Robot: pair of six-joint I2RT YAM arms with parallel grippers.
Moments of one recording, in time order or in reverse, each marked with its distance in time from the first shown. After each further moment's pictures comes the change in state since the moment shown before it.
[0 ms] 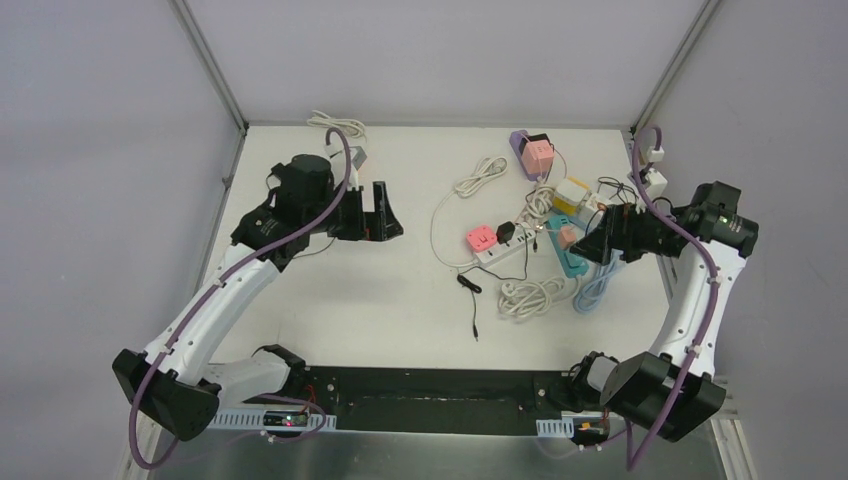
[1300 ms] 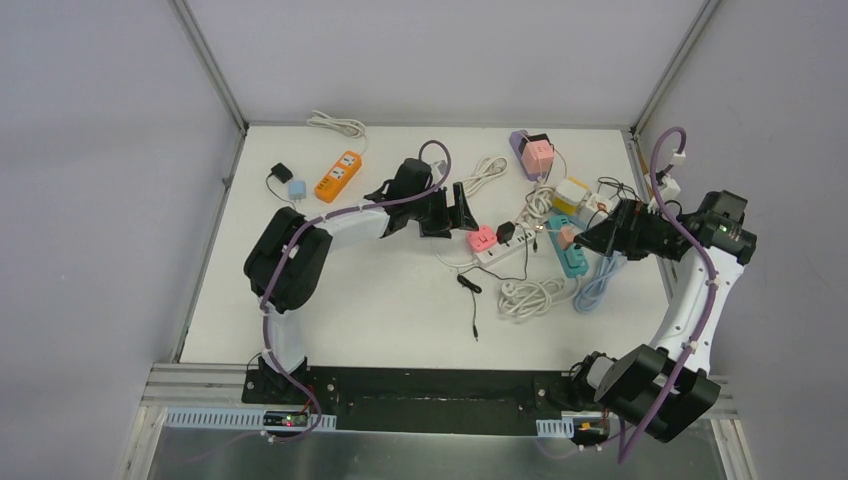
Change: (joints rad) left arm -0.162 0.801 0.079 0.684 0.161 -0.289; right arm -0.074 -0.018 -0.094 0.154 -0.082 0.222
